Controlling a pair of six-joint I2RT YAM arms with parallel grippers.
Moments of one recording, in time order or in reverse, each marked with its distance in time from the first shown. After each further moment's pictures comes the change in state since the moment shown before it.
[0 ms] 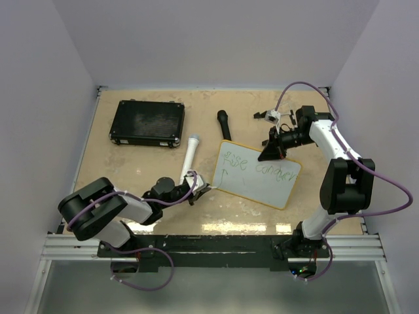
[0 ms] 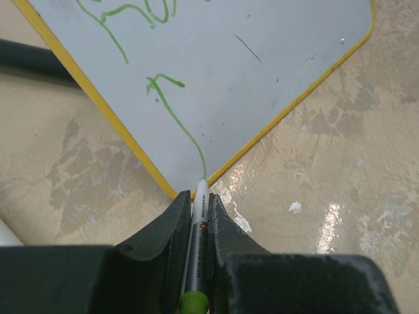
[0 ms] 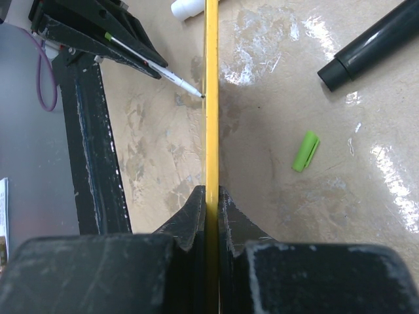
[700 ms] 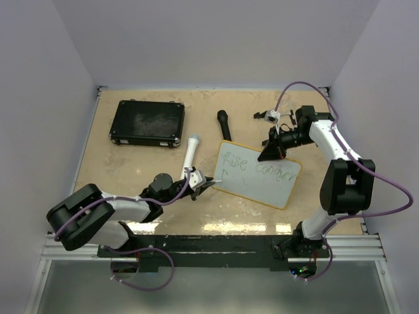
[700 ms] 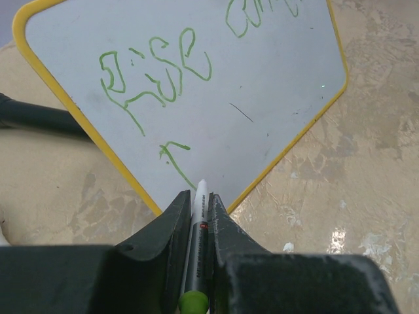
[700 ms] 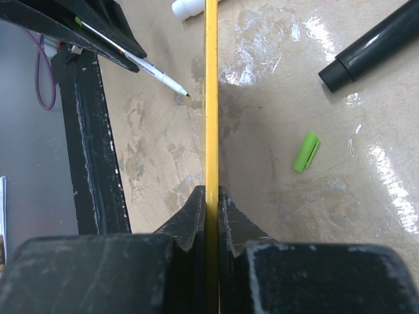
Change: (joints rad) left arm 0.000 -0.134 0.043 -0.063 0.032 -0.009; right arm 0.001 -0.008 0.000 0.000 0.002 -0.003
